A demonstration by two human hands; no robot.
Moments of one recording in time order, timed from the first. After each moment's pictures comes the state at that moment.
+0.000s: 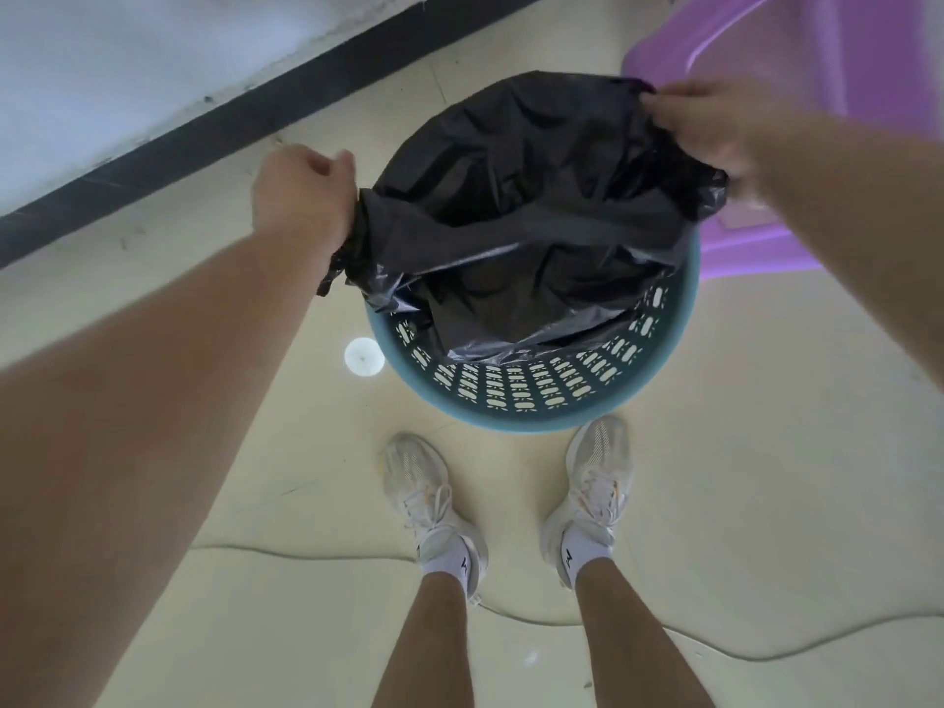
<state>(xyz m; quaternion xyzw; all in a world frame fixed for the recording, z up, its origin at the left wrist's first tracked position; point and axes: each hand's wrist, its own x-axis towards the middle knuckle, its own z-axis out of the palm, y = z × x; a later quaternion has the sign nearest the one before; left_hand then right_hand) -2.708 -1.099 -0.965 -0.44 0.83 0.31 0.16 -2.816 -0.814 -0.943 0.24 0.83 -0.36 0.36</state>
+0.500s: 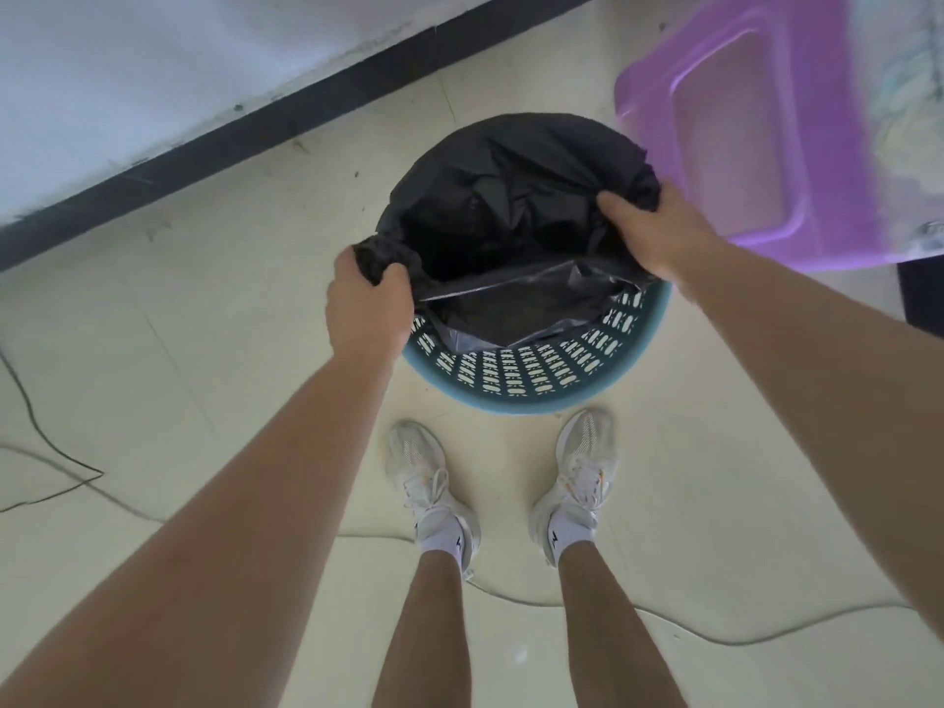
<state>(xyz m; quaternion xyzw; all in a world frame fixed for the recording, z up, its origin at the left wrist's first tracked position) -2.629 -1.043 -0.935 -0.52 0.73 0.43 0.15 -2.751 -0.805 -0.948 0.21 0.87 -0.24 0.39</state>
